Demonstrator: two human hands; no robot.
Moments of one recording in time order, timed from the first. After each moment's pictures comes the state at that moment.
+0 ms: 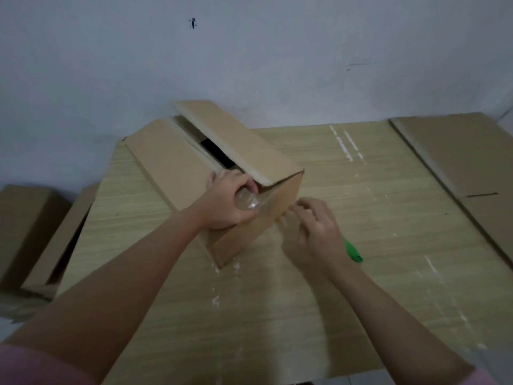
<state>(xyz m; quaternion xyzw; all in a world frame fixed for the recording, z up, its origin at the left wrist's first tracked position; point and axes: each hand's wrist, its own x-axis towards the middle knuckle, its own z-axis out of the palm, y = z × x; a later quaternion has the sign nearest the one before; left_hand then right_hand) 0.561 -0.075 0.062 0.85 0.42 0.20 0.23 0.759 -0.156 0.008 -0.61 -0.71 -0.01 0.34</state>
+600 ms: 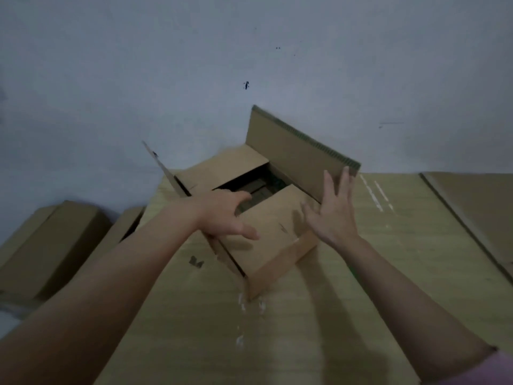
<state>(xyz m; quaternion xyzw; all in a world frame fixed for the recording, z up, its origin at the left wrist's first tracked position) 0.509 -0.065 0.157 0.79 0.55 -0.09 0.25 0.732 -0.071 0.093 -0.71 -0.64 0.08 0.26</state>
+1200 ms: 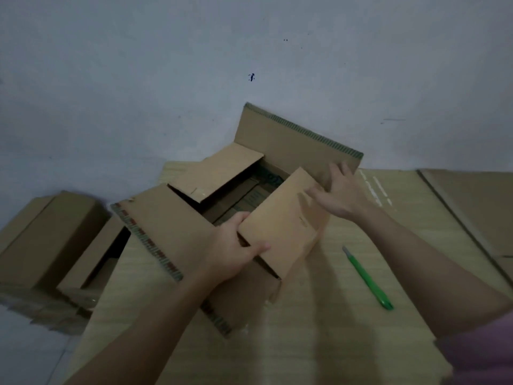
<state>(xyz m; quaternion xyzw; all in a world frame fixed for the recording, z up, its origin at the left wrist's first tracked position) 0.515 -0.123 0.073 0.67 0.55 0.36 0.34 0.738 -0.057 0.125 -0.74 -0.64 0.18 0.14</state>
